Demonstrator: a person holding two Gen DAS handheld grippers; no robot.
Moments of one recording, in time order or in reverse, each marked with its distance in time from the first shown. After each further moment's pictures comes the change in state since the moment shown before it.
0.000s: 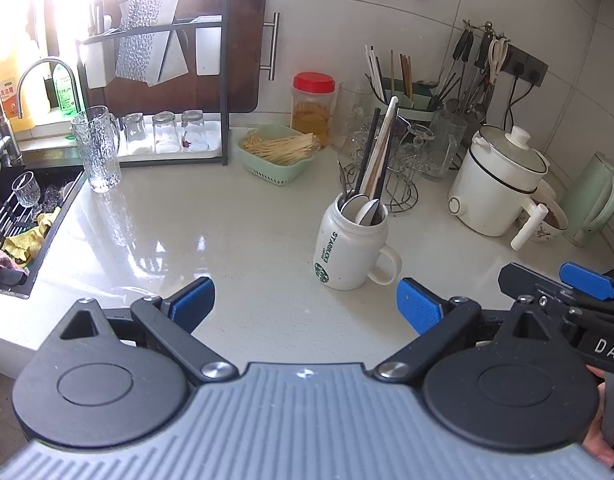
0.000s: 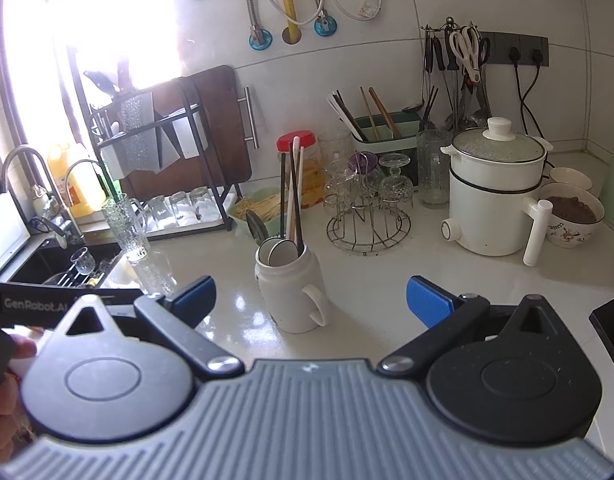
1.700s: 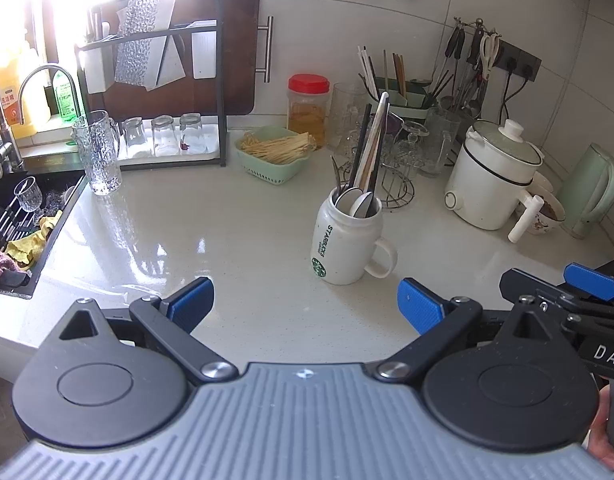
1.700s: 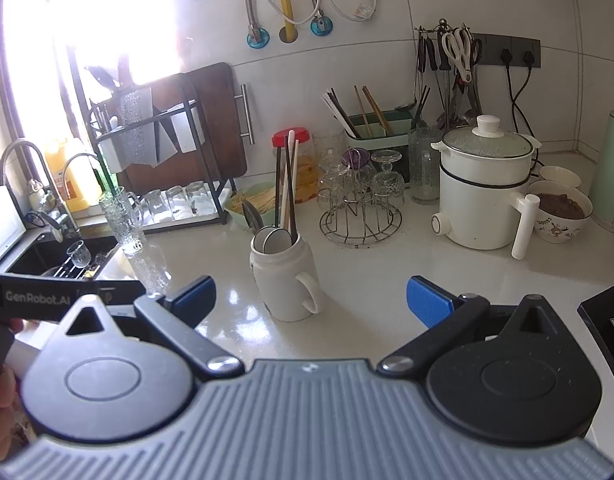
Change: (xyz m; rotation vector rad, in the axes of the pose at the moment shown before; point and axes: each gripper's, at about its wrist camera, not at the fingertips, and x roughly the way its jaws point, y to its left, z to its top) left arm -0.009 -0.010 -0.013 0.019 -0.015 0.010; right arm -0.014 0.001 -0.008 -0.005 0.003 -0.023
